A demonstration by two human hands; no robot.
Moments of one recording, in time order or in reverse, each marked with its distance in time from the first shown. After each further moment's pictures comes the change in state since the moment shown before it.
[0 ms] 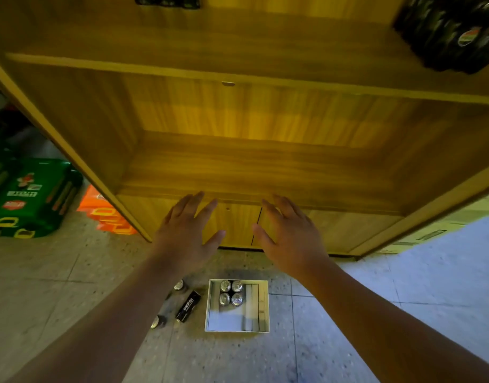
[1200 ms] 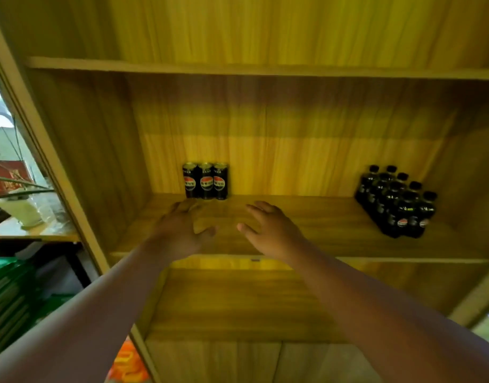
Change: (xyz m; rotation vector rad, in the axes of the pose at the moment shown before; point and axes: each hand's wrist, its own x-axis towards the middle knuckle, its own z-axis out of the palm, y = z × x) left_hand 0.142 -0.067 -0.363 -0.017 0.189 -0.029; right_hand 0.187 -0.146 -0.298 0.133 0.164 -0.085
